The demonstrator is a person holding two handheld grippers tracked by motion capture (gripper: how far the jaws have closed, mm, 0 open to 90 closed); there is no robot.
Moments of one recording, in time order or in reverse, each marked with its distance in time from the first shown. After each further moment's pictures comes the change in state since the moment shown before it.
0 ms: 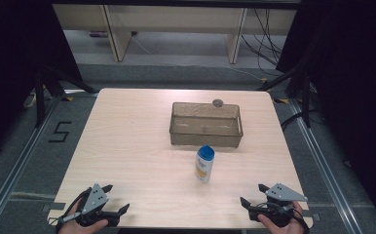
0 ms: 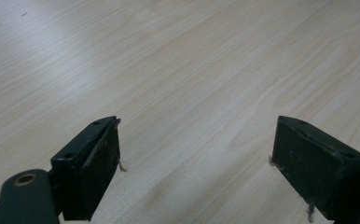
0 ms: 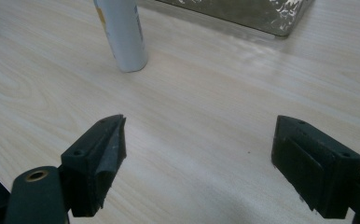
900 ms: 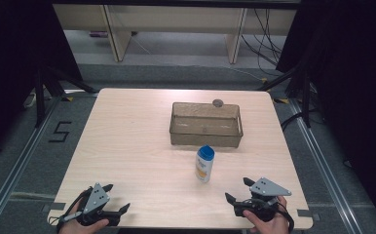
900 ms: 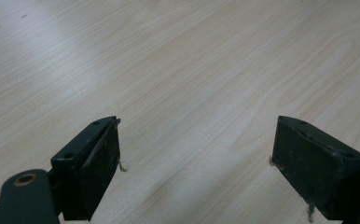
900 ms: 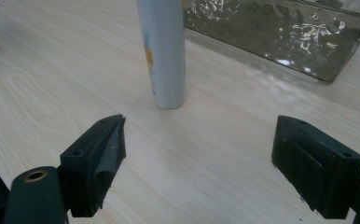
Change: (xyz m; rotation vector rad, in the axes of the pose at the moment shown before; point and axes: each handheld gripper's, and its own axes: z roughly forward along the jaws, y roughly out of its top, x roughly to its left) left arm -0.002 0.001 0.004 -0.016 0.006 -0.019; right arm 0.028 0.026 0.019 -0.035 0.062 -0.055
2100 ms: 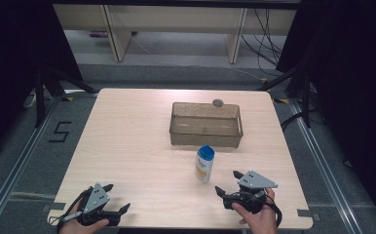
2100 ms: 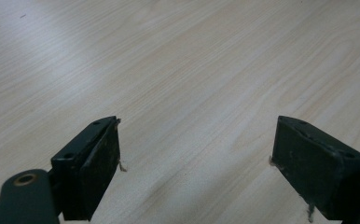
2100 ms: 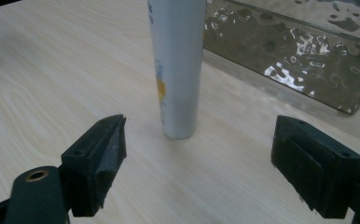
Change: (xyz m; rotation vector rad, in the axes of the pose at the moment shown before) left arm 0.000 0.000 0.000 0.004 0.000 0.002; right arm 0.011 0.019 0.024 -0.012 0.010 -0.022
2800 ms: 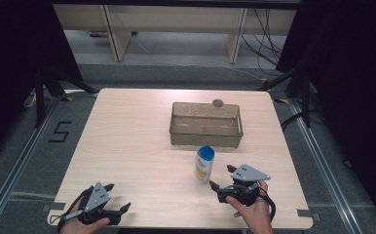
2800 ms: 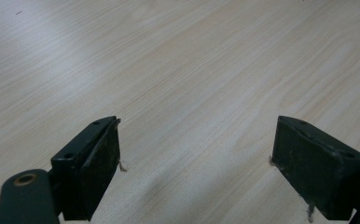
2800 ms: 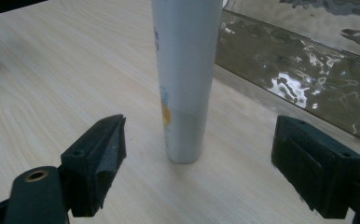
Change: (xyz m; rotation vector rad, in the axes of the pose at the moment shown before) left arm 0.004 0.000 0.004 0.013 0.003 0.026; right arm -0.001 0.014 0.018 -0.014 0.020 -0.040
